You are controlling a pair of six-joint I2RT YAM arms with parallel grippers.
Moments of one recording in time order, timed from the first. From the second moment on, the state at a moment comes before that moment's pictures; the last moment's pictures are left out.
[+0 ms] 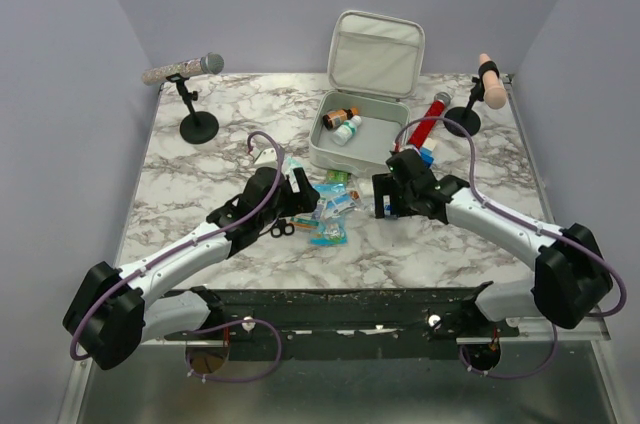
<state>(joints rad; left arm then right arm) -0.69 1.12 0.61 -0.02 -0.16 -0.71 0.63 1.34 0.84 -0.49 0.18 0.45</state>
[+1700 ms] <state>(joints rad) -0.70 1.06 0.61 -0.04 -0.14 -0.69 0.64 1.33 1.01 -0.60 -0.04 0.40</state>
